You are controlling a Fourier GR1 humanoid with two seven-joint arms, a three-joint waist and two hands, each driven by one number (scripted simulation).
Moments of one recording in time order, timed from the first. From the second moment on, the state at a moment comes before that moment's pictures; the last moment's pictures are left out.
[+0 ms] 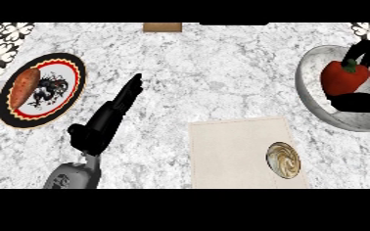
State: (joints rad) left arm -0.13 0.12 -0.17 -1.58 0.01 -0.13 0.08; right arm -0.32 -0.49 -0.10 -1.75 0.79 0.08 0.24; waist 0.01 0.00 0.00
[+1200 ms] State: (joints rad) left arm -0.12 0.10 -0.16 -1.58 0.00 -0.16 0.06; right arm -0.65 -0.55 -0.31 -0.89 0.62 0.10 -0.16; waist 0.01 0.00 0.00
